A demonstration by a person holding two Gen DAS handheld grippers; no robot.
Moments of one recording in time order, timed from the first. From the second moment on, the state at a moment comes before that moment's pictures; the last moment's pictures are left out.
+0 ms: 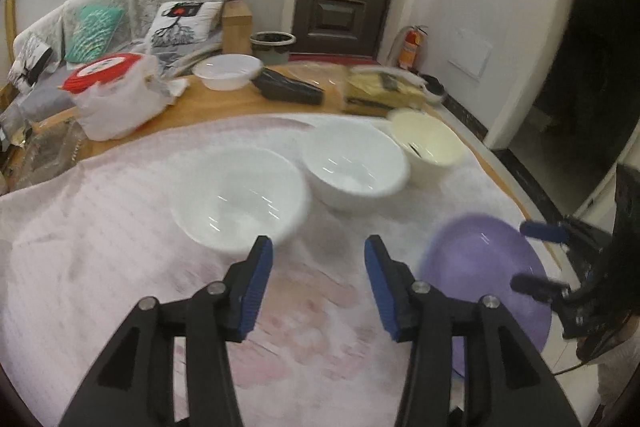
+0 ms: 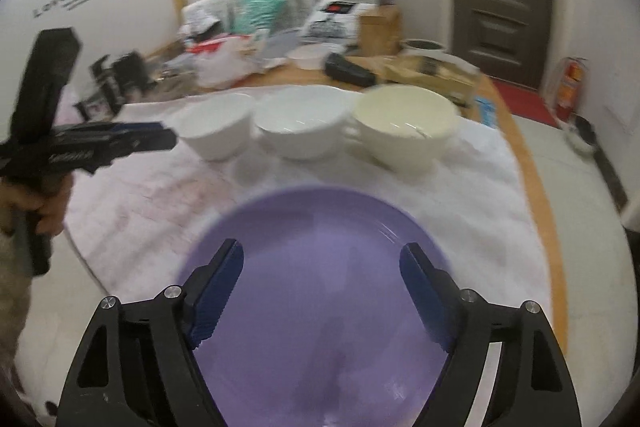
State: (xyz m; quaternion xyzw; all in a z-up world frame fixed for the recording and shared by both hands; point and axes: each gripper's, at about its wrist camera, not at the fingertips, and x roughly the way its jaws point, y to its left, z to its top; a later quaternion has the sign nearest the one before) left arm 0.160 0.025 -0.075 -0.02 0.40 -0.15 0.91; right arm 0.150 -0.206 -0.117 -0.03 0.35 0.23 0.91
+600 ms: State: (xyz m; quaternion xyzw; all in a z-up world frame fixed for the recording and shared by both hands) left arm 0.269 0.081 -0.125 -0.04 0.47 -0.09 0.88; right arm 0.237 -0.050 -0.133 -0.08 0.40 0.33 0.85
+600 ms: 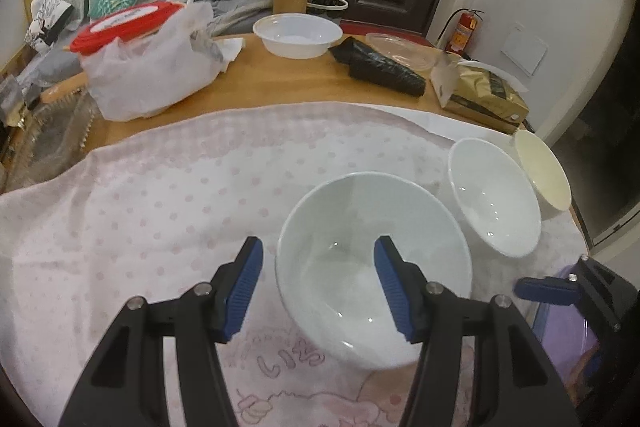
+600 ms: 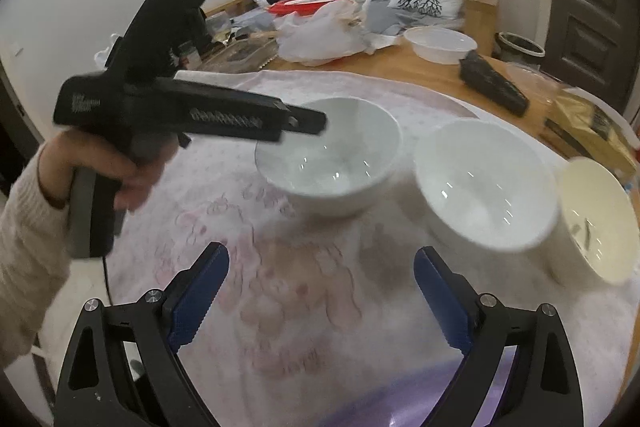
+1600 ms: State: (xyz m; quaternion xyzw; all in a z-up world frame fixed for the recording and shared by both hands) left arm 0.272 0.088 -0.148 -0.04 0.50 -0.10 0.86; right arm 0.283 0.006 -0.158 -0.13 0.42 0.29 0.85
